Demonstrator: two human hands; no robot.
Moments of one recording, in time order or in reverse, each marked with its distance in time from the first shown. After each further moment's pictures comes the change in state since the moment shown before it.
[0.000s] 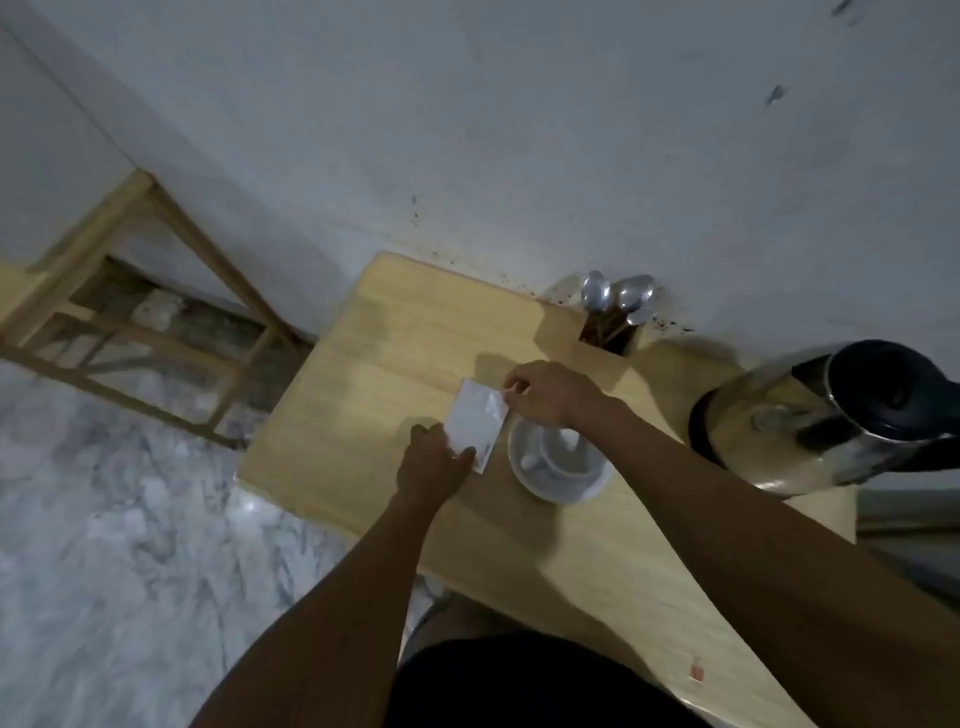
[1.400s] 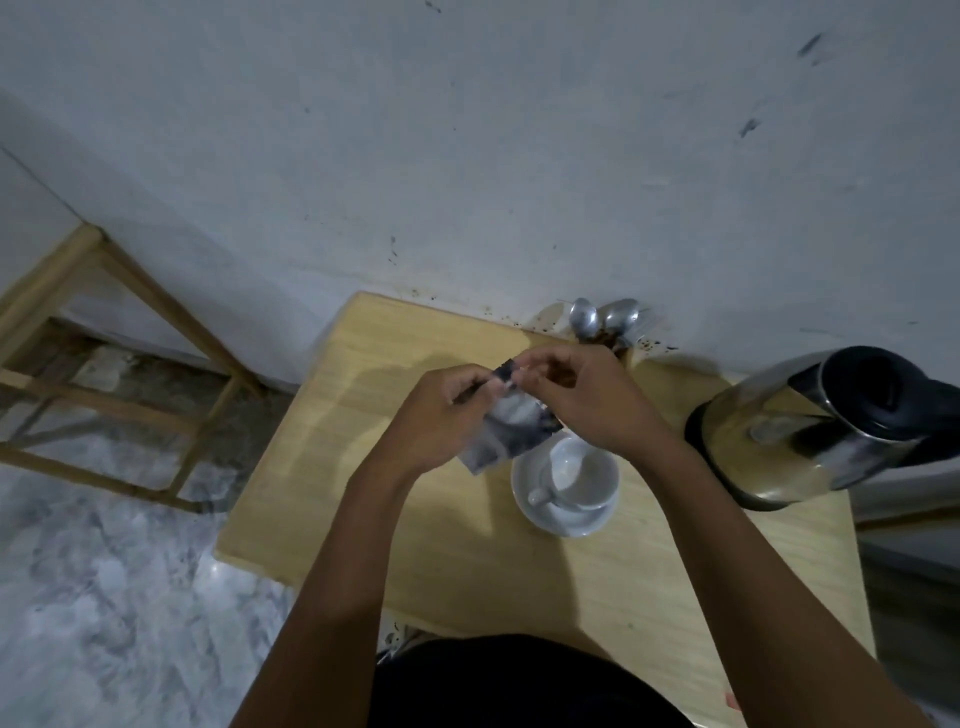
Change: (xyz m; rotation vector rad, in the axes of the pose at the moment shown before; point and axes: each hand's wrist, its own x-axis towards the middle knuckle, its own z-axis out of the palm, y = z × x) left_hand -0.010 0.092 -0.118 -0.409 -0.200 0.512; right_hand -0.060 -0.046 -0.050 0.604 0.413 -0.117
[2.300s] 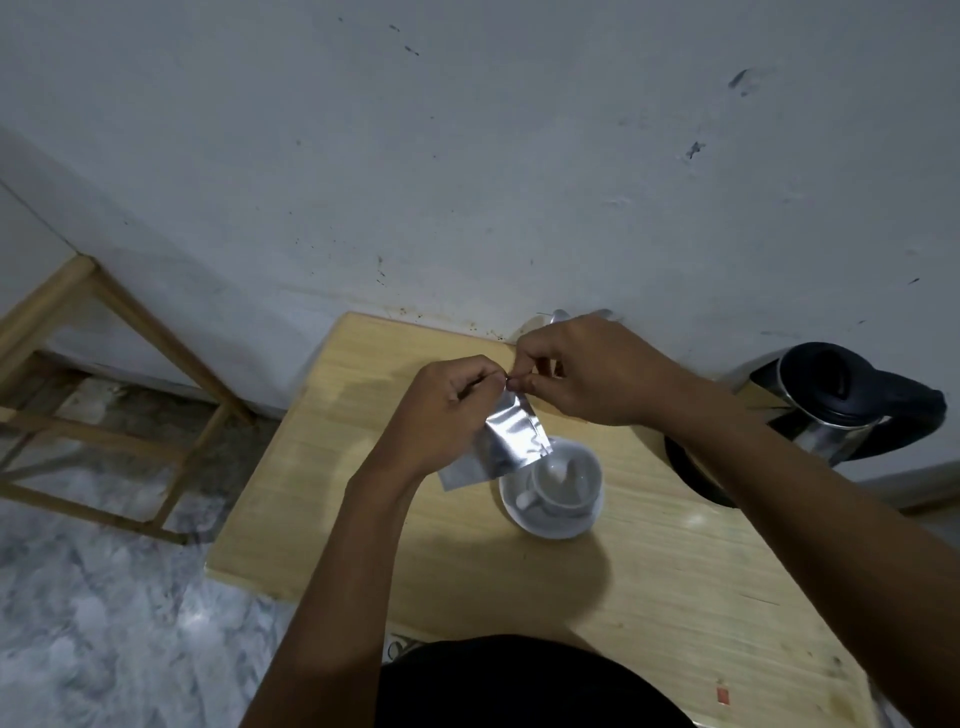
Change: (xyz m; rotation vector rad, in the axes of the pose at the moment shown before) left_hand -0.025 0.047 0.009 0.045 0.050 0.187; right_hand -0.009 -0.047 -0.040 -0.641 -0.181 -0.334
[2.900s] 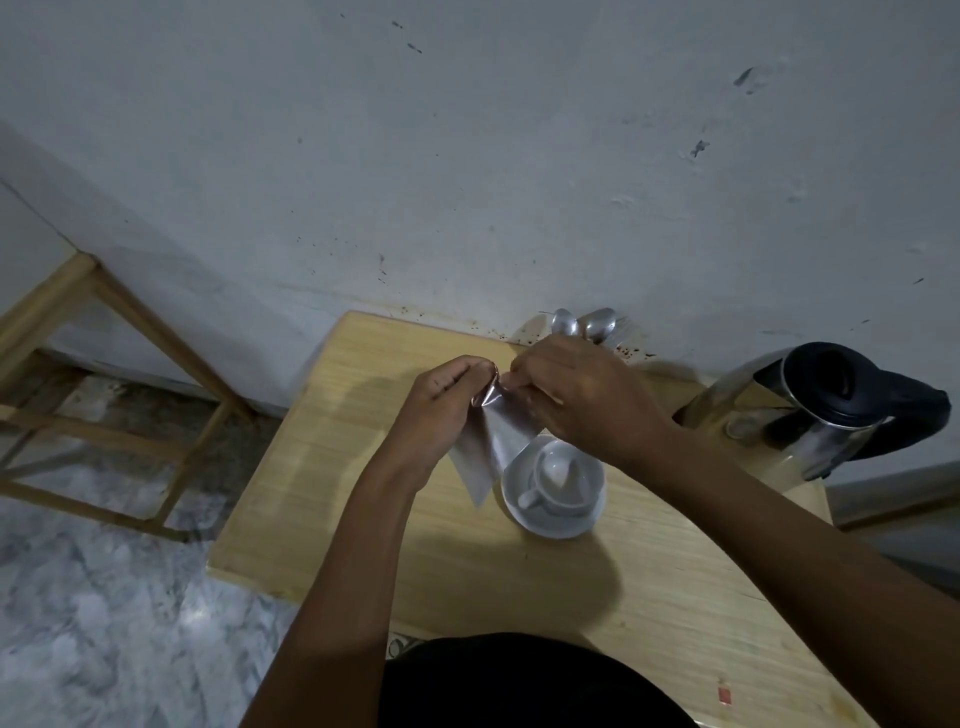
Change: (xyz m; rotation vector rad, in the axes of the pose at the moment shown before) left_hand 0.004 -0.013 0.005 -0.331 0.053 -0.207; right_hand -0.010 0.005 0.040 -0.135 0.410 -0.331
